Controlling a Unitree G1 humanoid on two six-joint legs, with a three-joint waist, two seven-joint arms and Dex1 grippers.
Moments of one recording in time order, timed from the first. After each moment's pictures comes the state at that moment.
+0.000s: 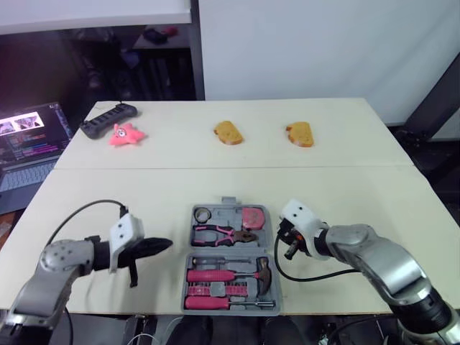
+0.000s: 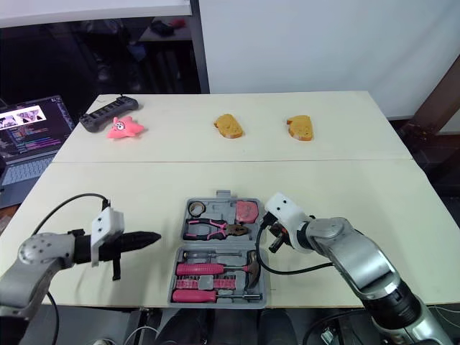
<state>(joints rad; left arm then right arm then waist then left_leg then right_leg) 0.12 0.73 0.10 -0.18 -0.39 0.08 -1.25 -0.25 -0.68 0.18 -0.59 0.29 1.16 0.58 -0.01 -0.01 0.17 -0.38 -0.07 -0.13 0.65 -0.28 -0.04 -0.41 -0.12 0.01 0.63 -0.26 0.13</state>
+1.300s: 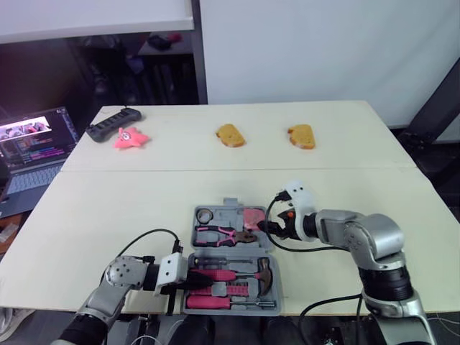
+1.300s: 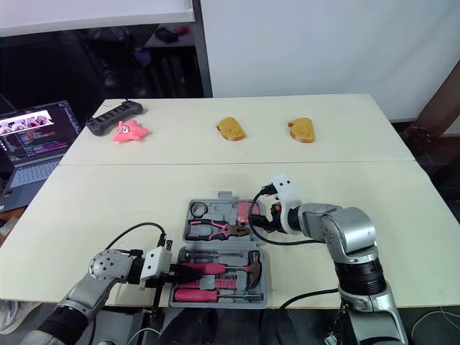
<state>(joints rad) -0.07 0.55 -0.29 0.28 -0.17 -0.37 -1.26 -0.43 -0.39 0.01 -0.27 0.43 1.41 0.40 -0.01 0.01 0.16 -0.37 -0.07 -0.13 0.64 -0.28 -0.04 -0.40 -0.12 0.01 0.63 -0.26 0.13</state>
